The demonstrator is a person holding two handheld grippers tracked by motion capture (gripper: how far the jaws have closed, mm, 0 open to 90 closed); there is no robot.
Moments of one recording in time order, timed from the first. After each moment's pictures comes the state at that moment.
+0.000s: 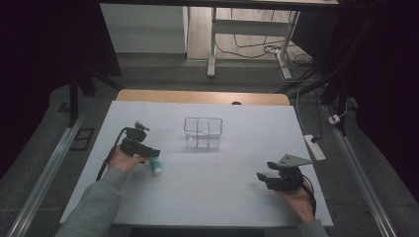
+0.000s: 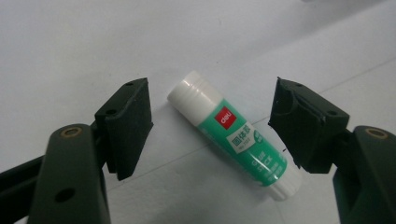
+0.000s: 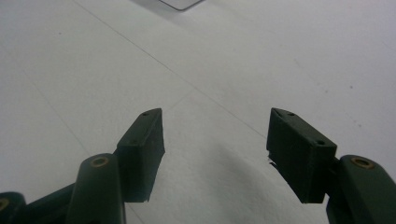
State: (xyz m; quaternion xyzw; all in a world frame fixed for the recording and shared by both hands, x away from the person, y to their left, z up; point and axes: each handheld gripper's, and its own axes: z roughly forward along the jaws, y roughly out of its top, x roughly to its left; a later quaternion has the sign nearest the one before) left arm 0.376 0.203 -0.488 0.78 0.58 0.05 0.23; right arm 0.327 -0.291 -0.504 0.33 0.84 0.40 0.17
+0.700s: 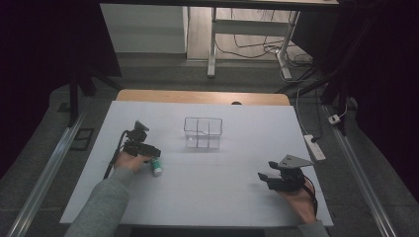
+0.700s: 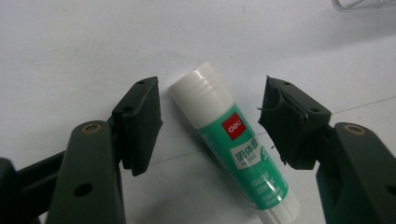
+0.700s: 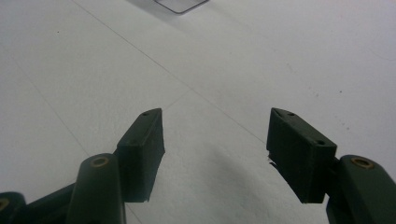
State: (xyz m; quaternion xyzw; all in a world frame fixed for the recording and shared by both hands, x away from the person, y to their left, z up) left arm 0.387 0.201 -0.507 0.73 0.65 -0.01 0.22; right arm 0.324 -0.295 -0.502 0.32 0.84 0.40 0.19
